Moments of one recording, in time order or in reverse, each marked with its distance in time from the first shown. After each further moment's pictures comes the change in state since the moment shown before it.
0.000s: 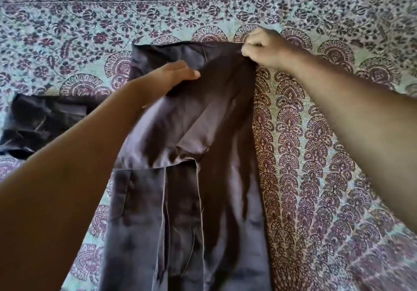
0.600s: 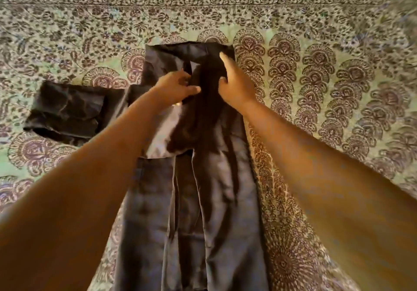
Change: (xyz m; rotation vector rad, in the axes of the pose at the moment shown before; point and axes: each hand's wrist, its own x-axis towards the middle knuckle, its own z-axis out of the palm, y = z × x) left_hand -0.030 -0.023 0.009 0.387 0.186 -0.042; right_hand -0.074 -0.059 0.076 0.055 0.233 0.012
